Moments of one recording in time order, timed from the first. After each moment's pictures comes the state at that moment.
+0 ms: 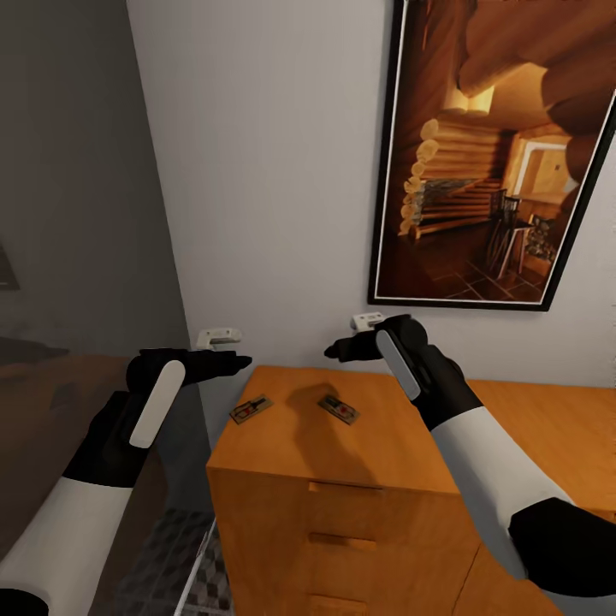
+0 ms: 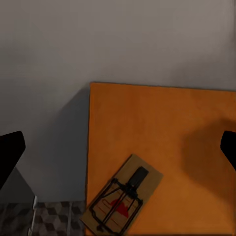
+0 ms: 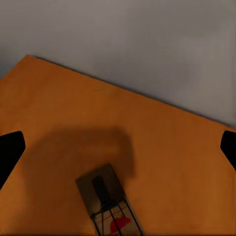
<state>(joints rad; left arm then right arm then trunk) -0.80 0.10 -0.19 -1.41 0.54 1.03 0.21 -1.05 0.03 0.34 -1.04 -0.35 1.04 -0.02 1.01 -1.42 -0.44</state>
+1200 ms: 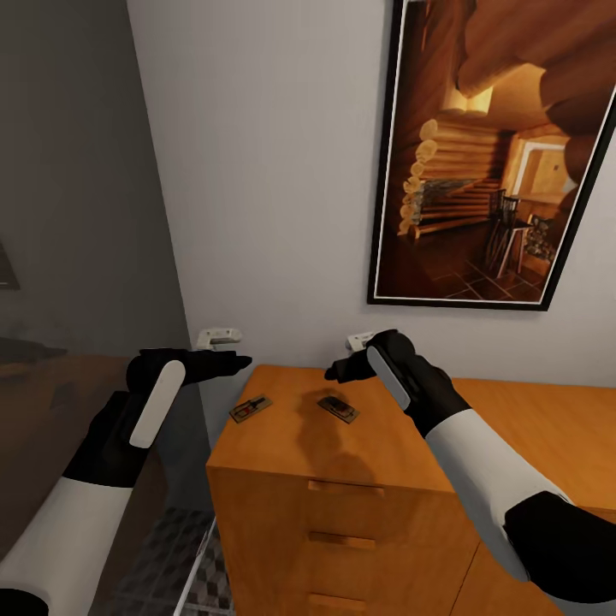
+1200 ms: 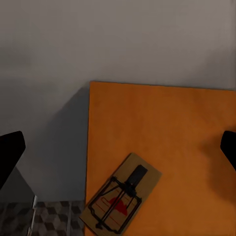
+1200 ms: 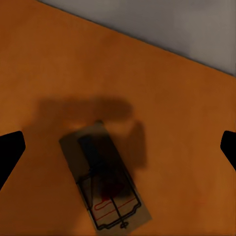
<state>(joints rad) -0.80 0.10 -0.19 -1.41 0.54 1.03 0.21 -1.05 0.03 0.42 -0.90 -0.35 1.04 -0.02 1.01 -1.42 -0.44</state>
